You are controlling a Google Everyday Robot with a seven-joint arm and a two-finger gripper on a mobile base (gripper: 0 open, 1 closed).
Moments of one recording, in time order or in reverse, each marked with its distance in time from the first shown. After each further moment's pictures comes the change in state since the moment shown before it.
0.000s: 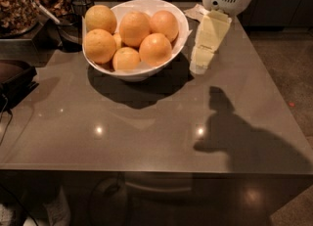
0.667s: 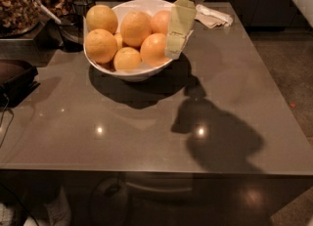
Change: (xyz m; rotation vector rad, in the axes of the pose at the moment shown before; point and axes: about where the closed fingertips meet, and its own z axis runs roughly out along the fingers) arm -0.062 -0.026 0.013 0.018 0.018 -0.078
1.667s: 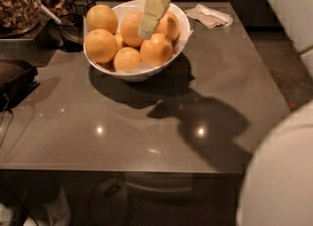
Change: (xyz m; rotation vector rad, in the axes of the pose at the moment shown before) arm -0.059 -0.031 0.001 -0.003 -0.150 0.075
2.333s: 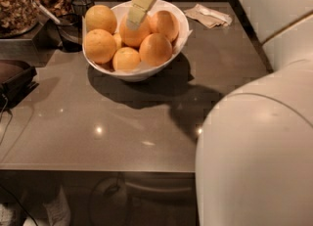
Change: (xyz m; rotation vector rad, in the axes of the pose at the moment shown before) arm -0.030 -0.024 0.015 -0.022 -0.042 0.037
